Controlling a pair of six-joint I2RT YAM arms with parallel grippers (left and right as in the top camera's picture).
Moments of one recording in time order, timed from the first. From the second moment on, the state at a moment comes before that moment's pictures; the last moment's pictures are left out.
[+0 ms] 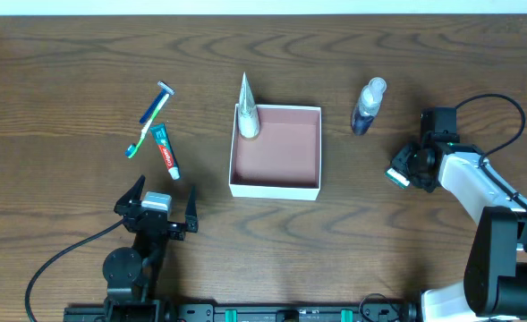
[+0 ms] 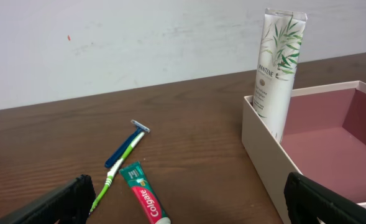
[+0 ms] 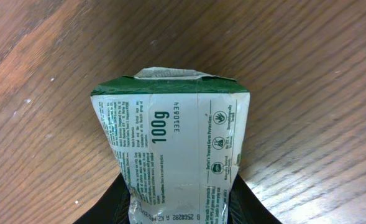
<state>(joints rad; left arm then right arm) -0.01 0.02 0.02 -0.10 0.16 0.10 -0.06 1.67 0.86 -0.47 0.01 0.65</state>
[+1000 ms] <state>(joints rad) -0.01 0.02 0.02 -0.10 0.16 0.10 0.21 1.21 0.86 -0.38 -0.57 0.50</state>
